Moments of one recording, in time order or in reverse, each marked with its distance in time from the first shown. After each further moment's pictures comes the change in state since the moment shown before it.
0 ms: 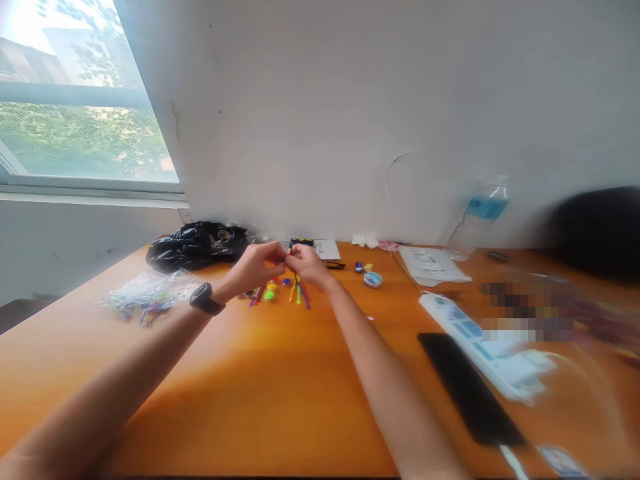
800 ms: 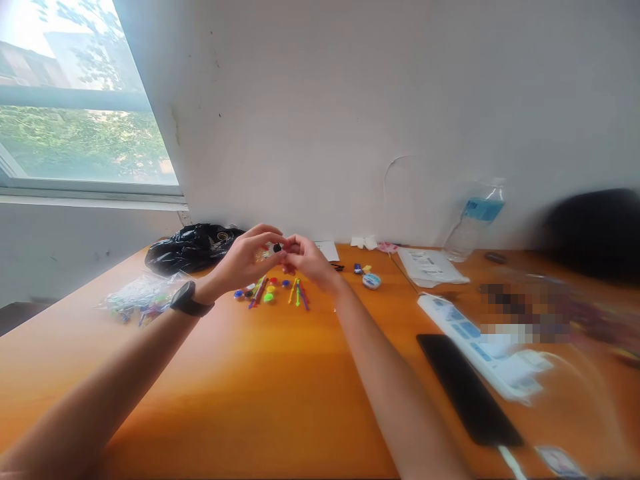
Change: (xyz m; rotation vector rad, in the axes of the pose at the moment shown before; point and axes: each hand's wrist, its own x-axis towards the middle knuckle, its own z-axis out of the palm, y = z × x) left_hand 0.003 0.042 -0.026 0.241 0.146 0.223; right_hand -0.016 -0.046 0.002 0.126 -0.089 -0.024
